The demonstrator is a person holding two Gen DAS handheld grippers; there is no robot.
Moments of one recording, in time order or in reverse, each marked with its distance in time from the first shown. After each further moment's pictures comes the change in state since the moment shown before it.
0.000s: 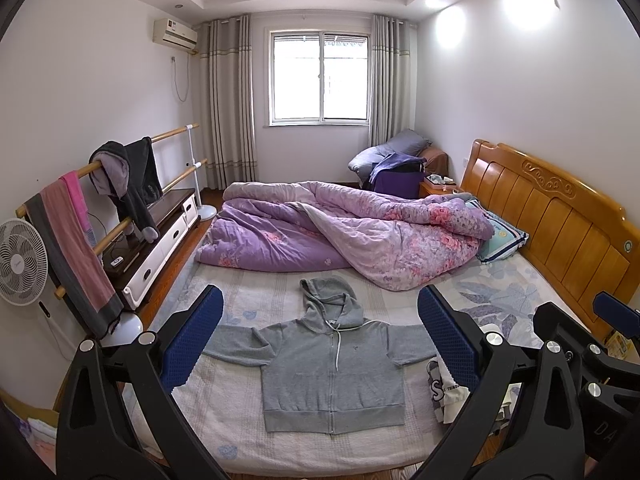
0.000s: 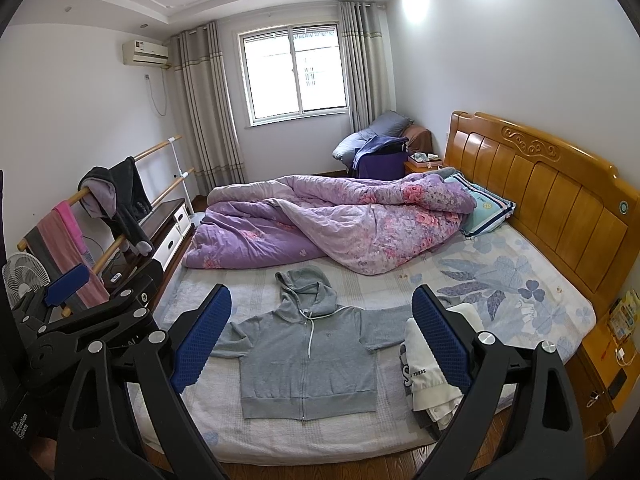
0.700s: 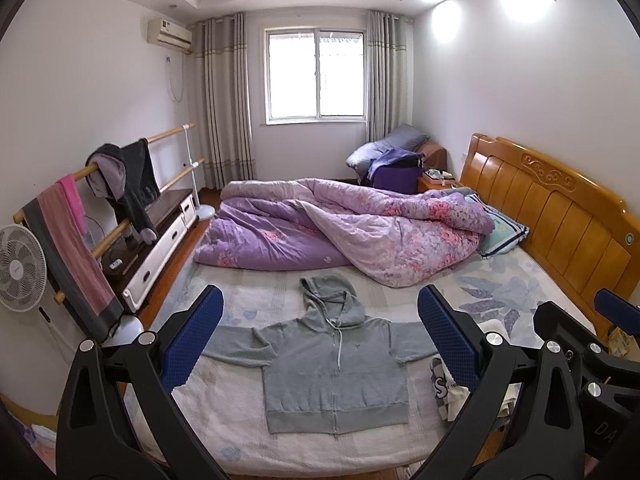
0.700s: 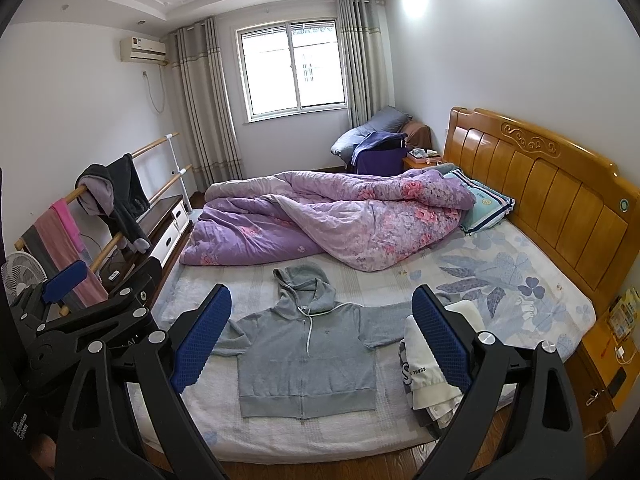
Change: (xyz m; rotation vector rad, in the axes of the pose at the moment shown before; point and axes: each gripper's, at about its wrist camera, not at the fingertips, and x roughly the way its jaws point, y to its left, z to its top) left arm 0.017 0.008 -0.004 0.019 0.021 -0.022; right arm 0.008 -0.001 -0.007 0.000 0.013 -0.010
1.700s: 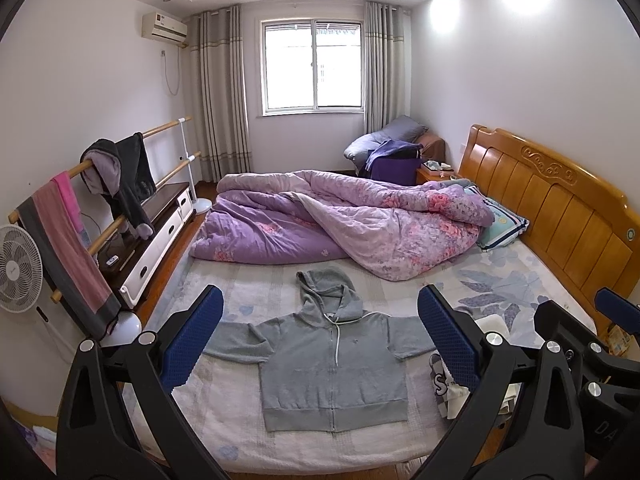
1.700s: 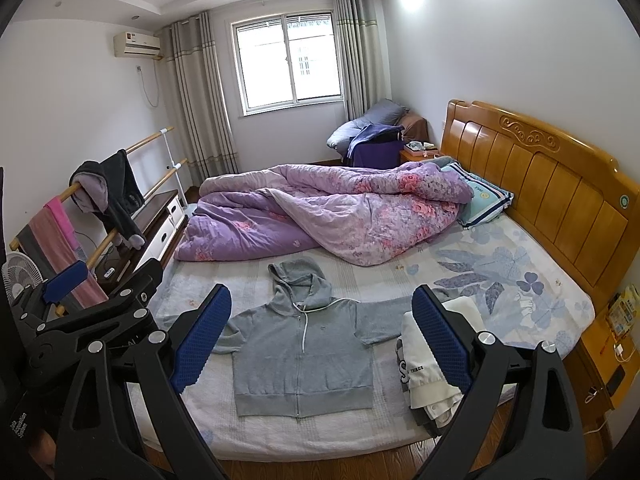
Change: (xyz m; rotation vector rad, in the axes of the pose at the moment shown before) left arm 0.025 0.015 0.008 0.023 0.030 -0.020; right arm 0.015 -0.013 0.000 0.001 0.028 -0.003
